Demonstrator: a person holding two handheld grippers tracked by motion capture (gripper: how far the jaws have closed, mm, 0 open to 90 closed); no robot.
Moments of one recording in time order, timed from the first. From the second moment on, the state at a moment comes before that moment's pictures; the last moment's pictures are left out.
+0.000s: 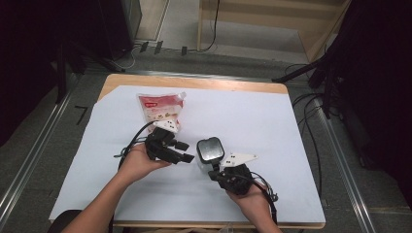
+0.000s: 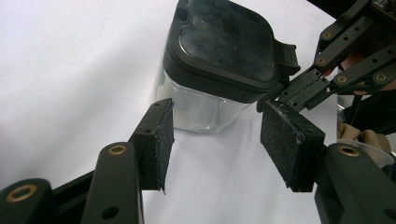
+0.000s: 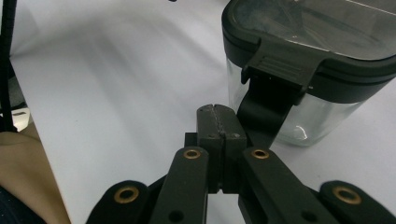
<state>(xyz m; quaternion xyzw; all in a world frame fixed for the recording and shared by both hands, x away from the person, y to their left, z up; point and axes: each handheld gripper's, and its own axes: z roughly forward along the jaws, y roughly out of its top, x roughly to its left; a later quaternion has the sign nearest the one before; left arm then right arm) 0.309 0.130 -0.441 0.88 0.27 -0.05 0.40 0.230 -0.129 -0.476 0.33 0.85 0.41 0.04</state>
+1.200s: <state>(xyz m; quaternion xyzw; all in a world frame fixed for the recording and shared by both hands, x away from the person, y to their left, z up) 0.310 0.116 -0.449 0.88 0.24 -0.05 0.41 0.264 -0.196 -0.470 0.42 0.82 0.39 0.05</state>
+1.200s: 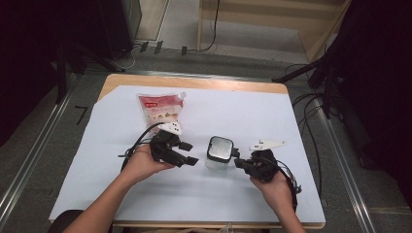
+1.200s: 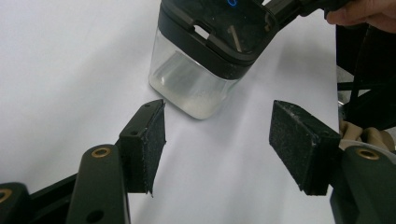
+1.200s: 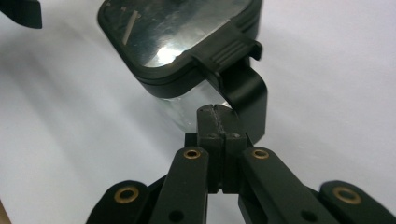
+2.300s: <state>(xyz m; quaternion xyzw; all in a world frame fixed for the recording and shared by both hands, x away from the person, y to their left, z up) 0.344 0.068 -0.465 0.89 0.21 -0.08 0.40 0.305 -0.216 -0.469 0.44 0.82 0.37 0.07</state>
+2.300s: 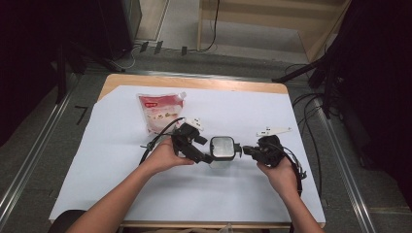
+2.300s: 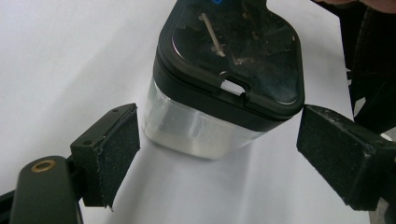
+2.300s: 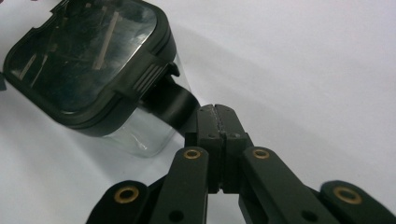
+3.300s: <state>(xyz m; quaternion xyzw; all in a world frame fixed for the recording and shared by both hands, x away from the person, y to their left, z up) 0.339 0.049 -0.460 0.90 0.17 -0.03 0.40 0.305 -0.212 -0.474 0.45 0.81 0.36 0.08</state>
